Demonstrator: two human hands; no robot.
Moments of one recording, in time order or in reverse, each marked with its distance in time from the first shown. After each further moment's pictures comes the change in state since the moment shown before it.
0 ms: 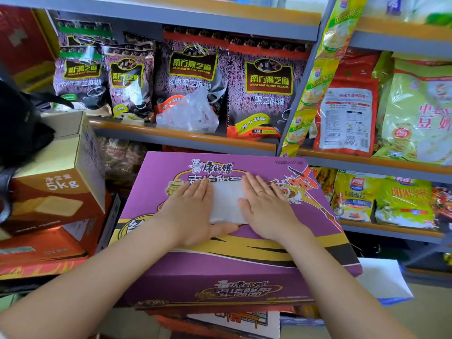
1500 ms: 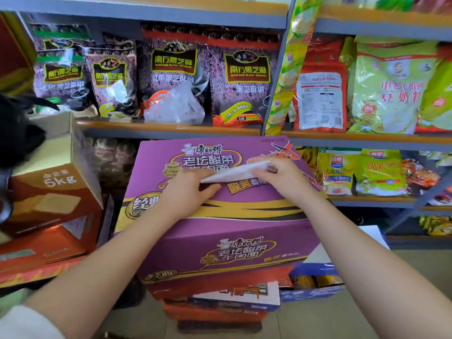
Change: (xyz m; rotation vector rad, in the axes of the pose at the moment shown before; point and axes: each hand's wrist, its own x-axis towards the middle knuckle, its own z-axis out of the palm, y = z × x) left_hand -0.016 0.001 0.010 -0.530 0.441 0.115; right_hand -0.037 0.032 -0.011 0.788 0.347 -0.022
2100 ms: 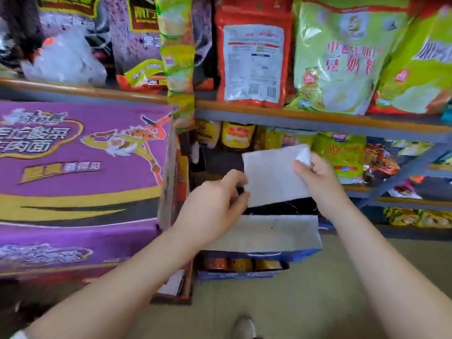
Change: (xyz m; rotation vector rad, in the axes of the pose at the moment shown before) left_hand 0.086 0.253 0.220 -0.113 0.073 0.071; right_hand -0.047 0.240 -0.247 0.372 0.174 0.344
